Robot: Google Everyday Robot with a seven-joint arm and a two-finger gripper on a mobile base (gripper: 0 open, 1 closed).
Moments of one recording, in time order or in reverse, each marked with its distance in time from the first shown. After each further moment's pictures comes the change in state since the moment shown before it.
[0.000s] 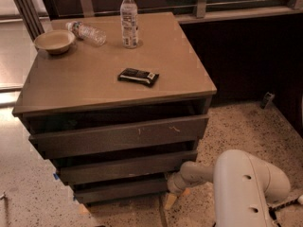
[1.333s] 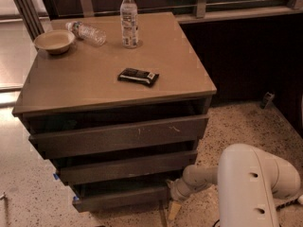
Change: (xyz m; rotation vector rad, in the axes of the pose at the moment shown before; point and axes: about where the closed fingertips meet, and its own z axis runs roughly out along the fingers) arm 0.000 0.052 -0.024 -0.096 0.038 0.061
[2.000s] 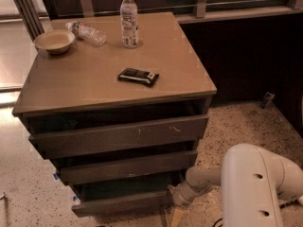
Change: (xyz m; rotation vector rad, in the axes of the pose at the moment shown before) arm 0.007 0.043 -0.012 -0.118 -0.002 0.063
